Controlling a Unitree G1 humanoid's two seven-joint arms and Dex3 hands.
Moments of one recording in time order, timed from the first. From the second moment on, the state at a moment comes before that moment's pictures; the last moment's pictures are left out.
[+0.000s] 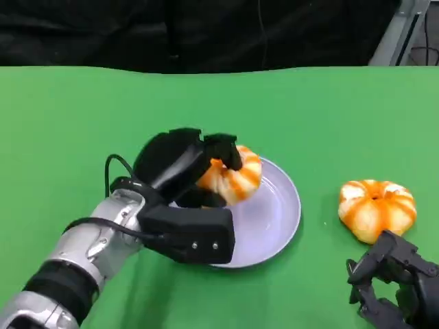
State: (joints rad) left arm -0.64 0.18 -0.48 0.77 0.73 -0.40 0.28; right arm 0.24 0.02 0.01 0.17 -0.07 -0.72 0.02
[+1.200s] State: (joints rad) left arm -0.69 0.10 -0.54 0.97 0.75 -0.45 0.34; right arm 0.23 0.02 0.03 0.18 -0.07 -0.72 0.02
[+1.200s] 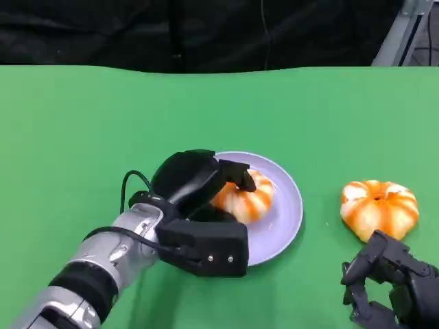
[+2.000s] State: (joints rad) left arm -0.63 0.20 -0.51 0.83 0.67 -0.48 0.20; right arm 0.23 0.02 0.04 0.18 -0.07 -0.72 0.02
